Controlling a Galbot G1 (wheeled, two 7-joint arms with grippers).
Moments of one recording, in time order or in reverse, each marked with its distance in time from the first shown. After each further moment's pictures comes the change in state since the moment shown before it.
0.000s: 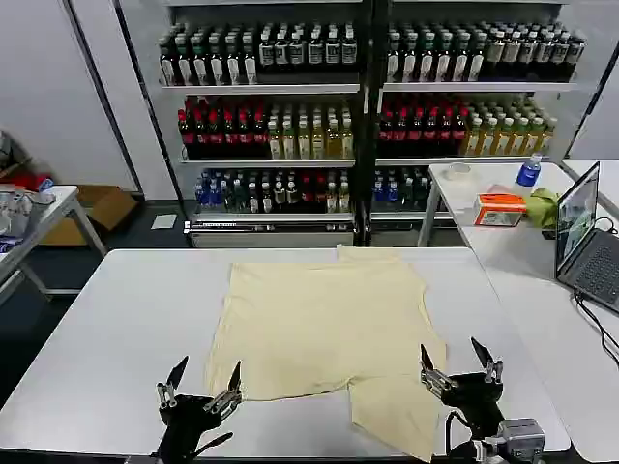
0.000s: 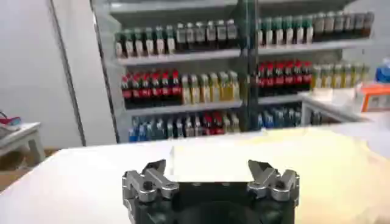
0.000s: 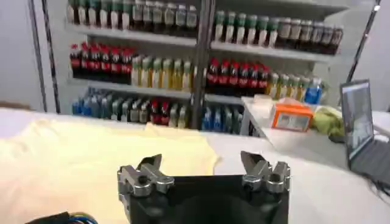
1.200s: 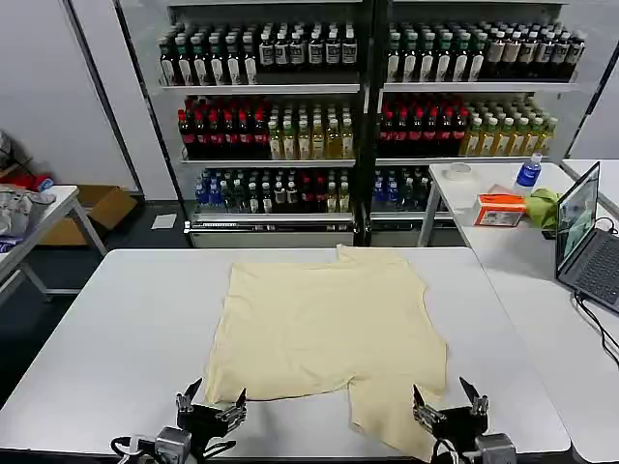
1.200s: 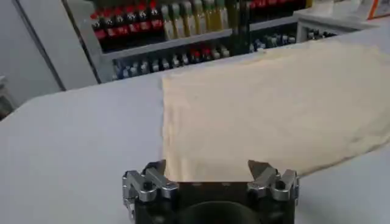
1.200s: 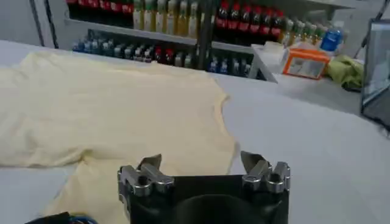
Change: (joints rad) left arm -0.166 0.115 0.014 0.209 -0.088 0.172 0.001; right arm -0.156 0.005 -0.036 -0.025 -0.026 -0.005 0.001
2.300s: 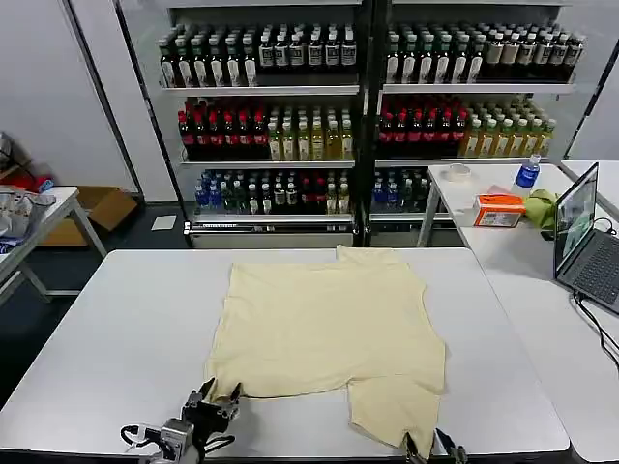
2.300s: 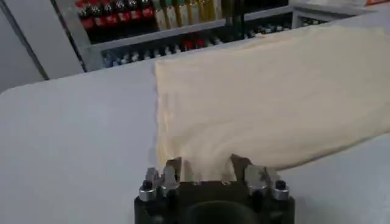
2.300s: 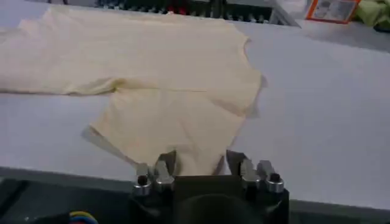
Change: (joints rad) left arm -0.044 0.039 0.003 0.105 -0.057 0.007 0.050; right arm -0.050 0.010 -0.093 -0.106 0.009 0.032 -0.001
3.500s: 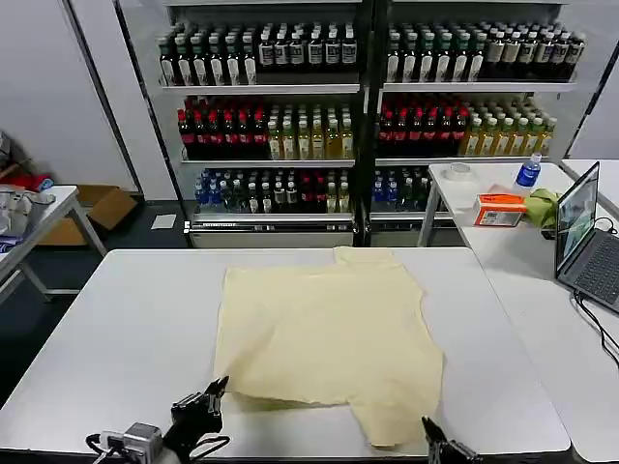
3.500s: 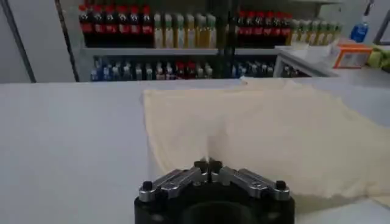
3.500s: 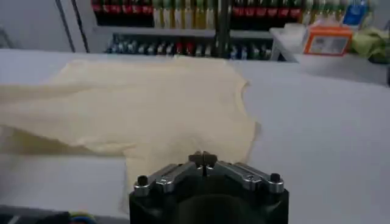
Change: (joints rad) left arm 0.130 0.005 -0.131 -0.245 -0.206 -0.031 0.018; right arm -0.105 -0.037 0.135 0.229 0.081 0.106 -0.003
